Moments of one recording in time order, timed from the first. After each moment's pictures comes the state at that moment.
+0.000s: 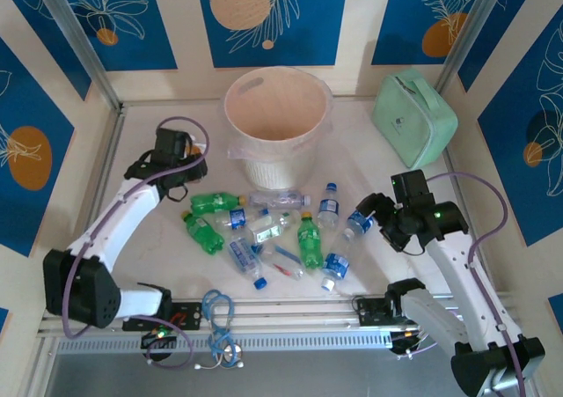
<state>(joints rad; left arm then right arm) -0.25 1.29 1.09 -0.65 -0.16 -0.44 0.22 0.84 0.90 -1.17 -0.13 1.01</state>
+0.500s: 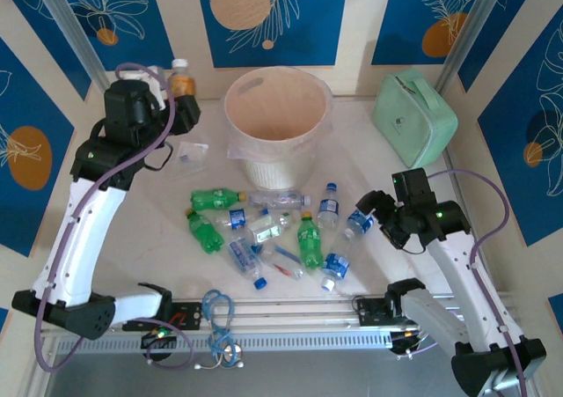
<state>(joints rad) -0.36 1.27 1.70 -0.82 -0.04 -0.41 0.23 0.84 0.92 -1.17 -0.13 1.00</state>
